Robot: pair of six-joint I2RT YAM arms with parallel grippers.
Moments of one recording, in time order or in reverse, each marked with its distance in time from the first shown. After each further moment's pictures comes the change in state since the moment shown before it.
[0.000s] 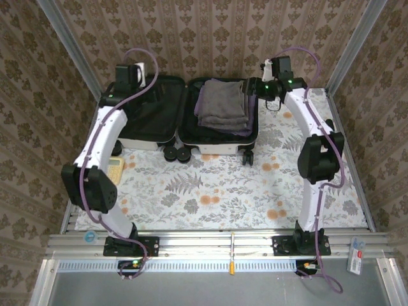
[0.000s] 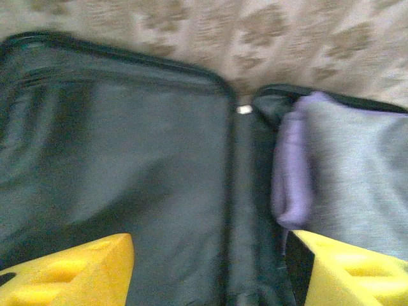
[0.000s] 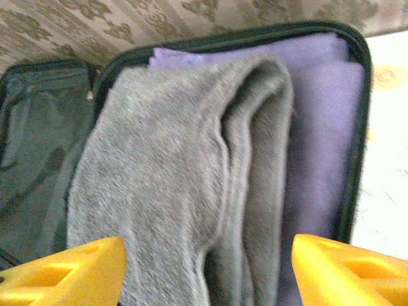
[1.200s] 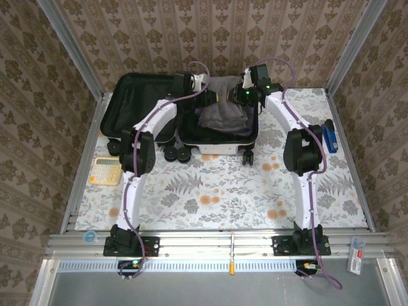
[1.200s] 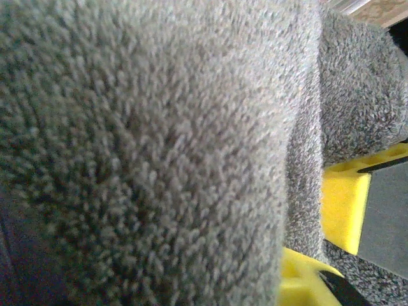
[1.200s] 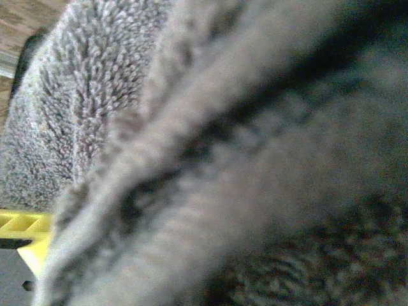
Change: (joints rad) left arm -0.224 0.753 0.502 0.293 0.630 -0.211; right arm 0.105 0.270 0.195 0.045 -0.102 0.126
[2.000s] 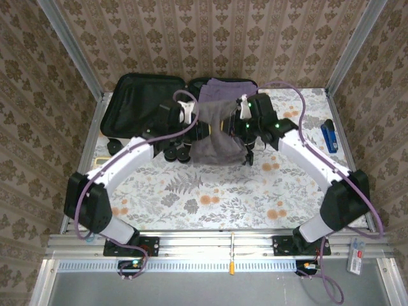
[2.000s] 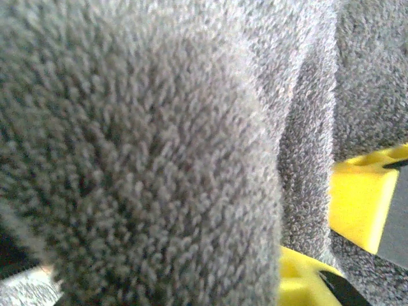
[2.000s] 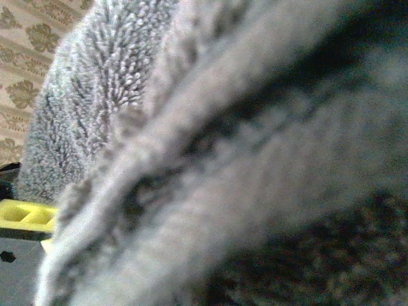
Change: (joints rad) left arm -0.153 -0.859 -0.905 0.063 -0.201 -0.058; right arm 0.220 -0.745 -0.783 0.163 0.086 0.097
